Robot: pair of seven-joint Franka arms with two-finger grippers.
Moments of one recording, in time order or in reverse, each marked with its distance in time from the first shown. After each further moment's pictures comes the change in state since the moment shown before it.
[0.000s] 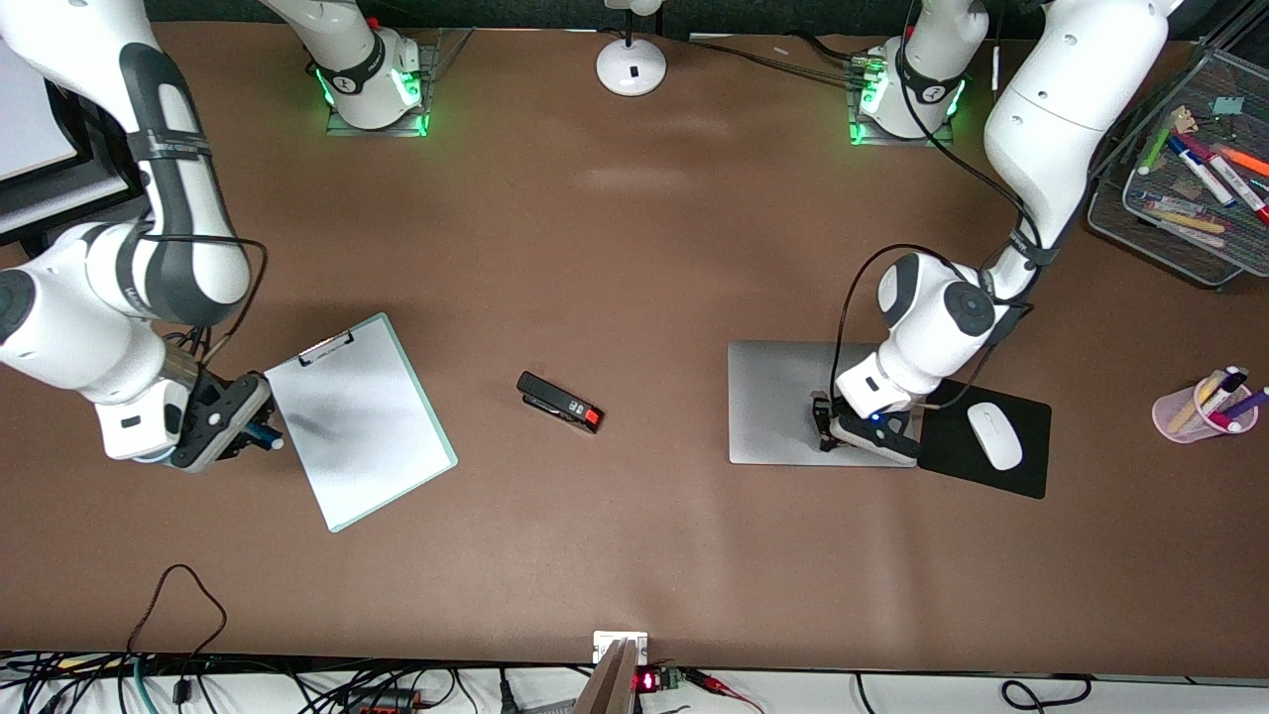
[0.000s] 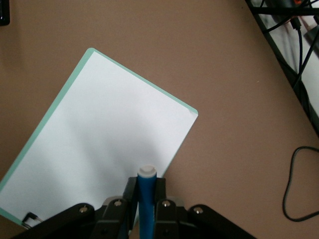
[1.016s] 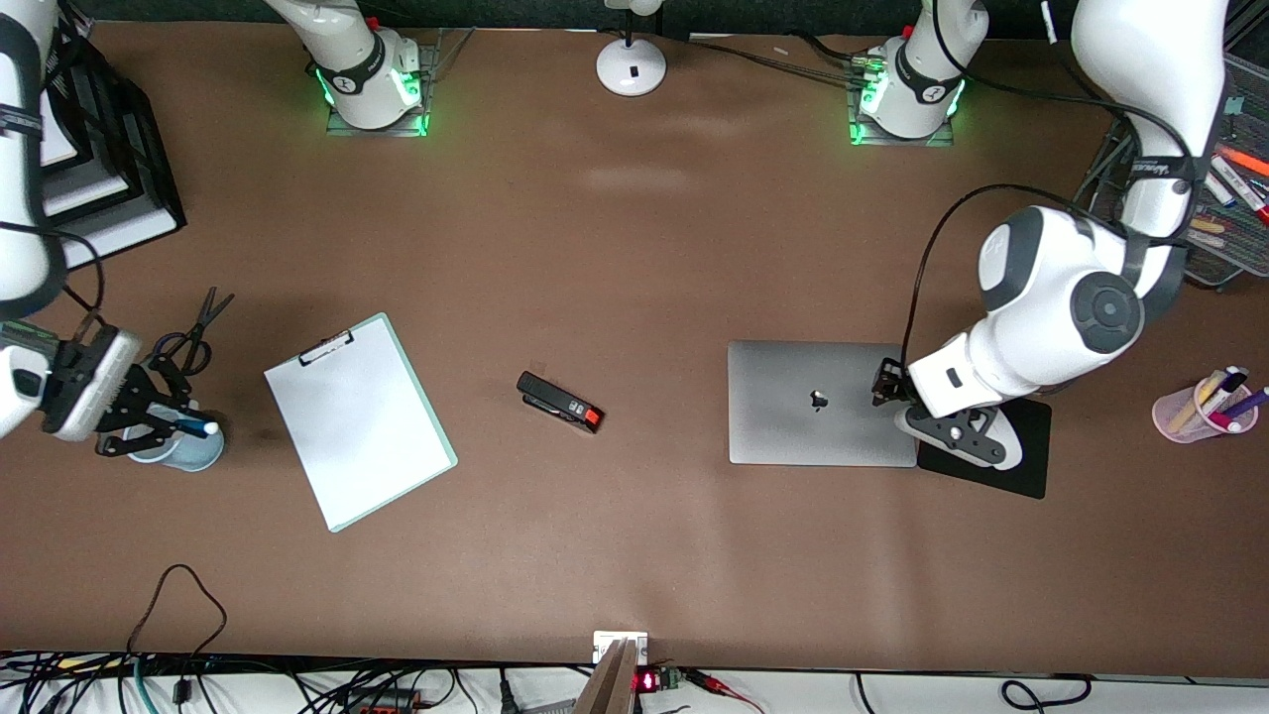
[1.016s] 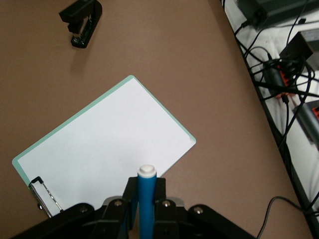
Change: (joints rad) left arm 0.047 -0.233 -0.001 0.257 0.001 -0.822 0.015; right arm -0.190 -0.012 -0.002 0.126 0.359 -0.295 -0.603
